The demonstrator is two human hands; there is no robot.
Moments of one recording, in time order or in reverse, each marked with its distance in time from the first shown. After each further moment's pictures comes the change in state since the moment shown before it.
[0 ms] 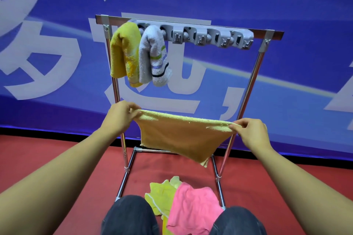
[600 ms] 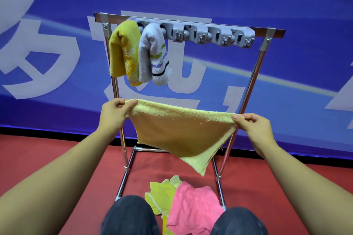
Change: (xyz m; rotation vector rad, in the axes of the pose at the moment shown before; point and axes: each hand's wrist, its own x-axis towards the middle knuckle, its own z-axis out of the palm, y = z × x) left_hand -0.002 -0.009 0.003 -0.747 0.153 -0.261; right_hand 0.004 0.002 -0.002 0.679 -0.005 0.097
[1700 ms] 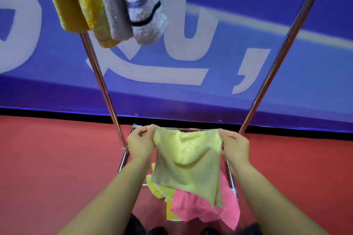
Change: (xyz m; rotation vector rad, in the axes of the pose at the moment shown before) left_hand -0.037 -0.178 0.128 -0.151 0.194 -0.453; right_hand -0.006 0.184 0.098 0.051 0.100 0.421
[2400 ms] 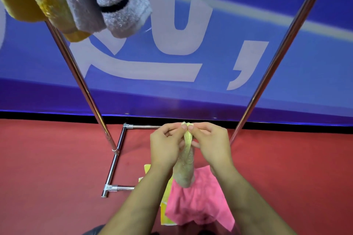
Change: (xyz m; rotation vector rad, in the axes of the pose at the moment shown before) left_hand -0.046 0.015 0.073 -0.071 -0.333 -0.018; right_hand -0.020 -0.038 0.046 0.026 -0.257 -0.091
